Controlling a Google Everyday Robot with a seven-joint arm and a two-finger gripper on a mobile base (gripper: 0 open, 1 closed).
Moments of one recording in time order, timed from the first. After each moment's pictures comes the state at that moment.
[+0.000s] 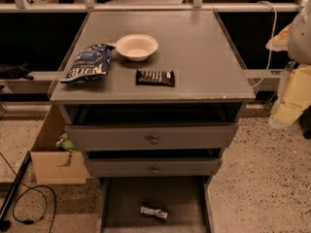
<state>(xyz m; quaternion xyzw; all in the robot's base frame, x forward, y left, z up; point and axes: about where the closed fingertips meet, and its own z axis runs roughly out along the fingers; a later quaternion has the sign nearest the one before) 0.438 -0.217 0.976 -0.60 0.78 -0.03 0.16</state>
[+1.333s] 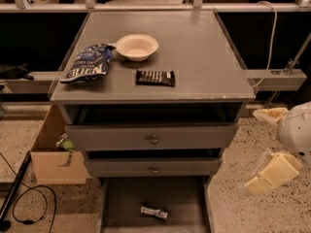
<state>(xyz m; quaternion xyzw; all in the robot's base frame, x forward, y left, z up) 0.370 -0.189 0.870 -0.50 0.81 0.13 0.28</state>
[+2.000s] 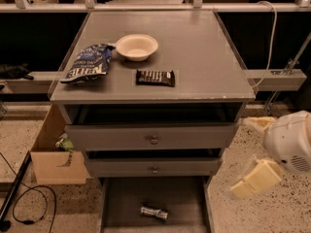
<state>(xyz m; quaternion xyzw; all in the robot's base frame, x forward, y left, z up) 0.372 -0.173 0.845 -0.49 0.81 0.14 0.29</state>
